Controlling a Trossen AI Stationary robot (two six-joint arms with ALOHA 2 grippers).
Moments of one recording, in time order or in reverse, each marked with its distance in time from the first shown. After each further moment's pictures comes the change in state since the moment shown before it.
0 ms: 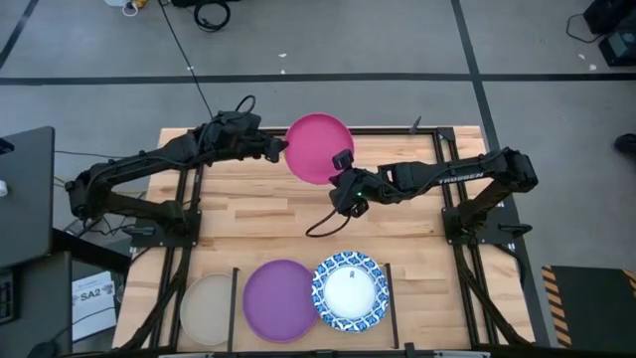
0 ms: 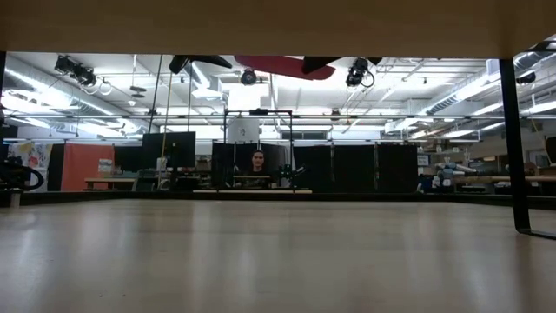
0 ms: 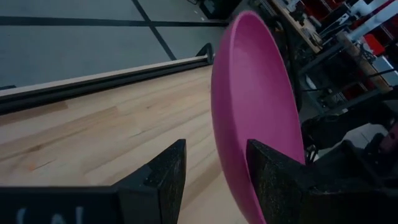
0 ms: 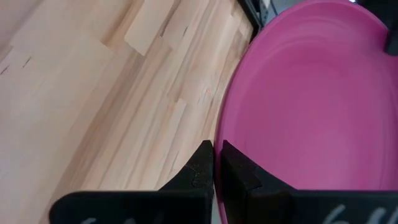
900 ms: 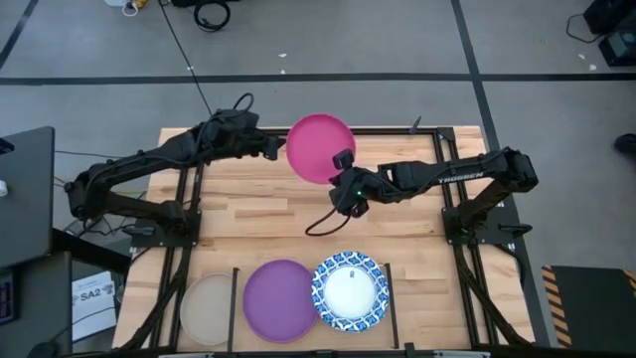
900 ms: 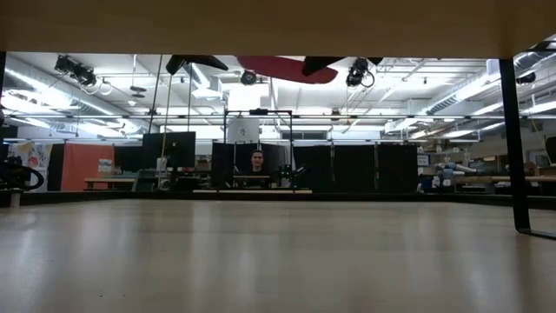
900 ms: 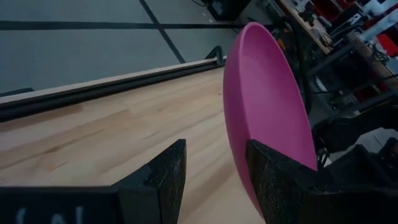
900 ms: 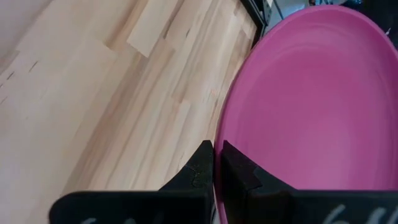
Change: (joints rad) left arm 0.008 -0.006 0.000 -0.022 -0.010 0.018; right arm -0.006 -0.001 -0.002 0.005 -0.021 0.015
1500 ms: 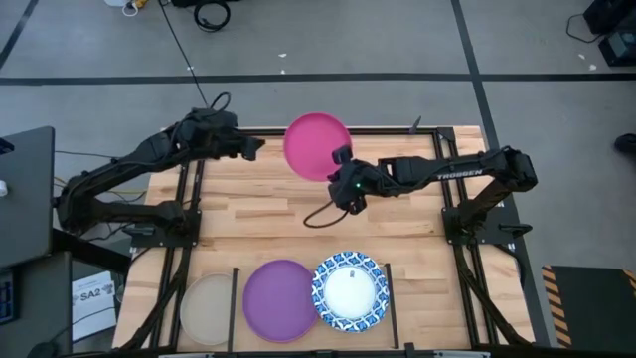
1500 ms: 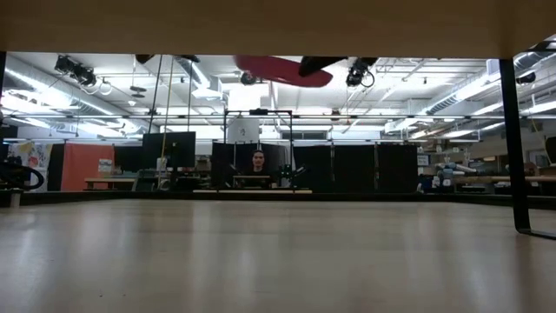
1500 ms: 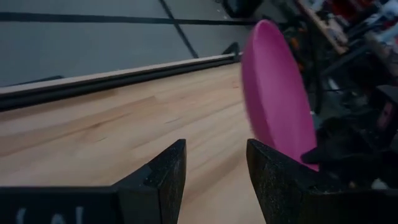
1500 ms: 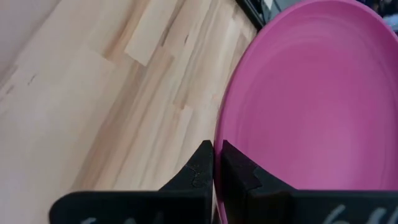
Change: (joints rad) left arm 0.069 -0.170 -0.001 -0.219 0.014 0.000; right arm -0.051 0.000 0.002 0.018 -0.076 0.031
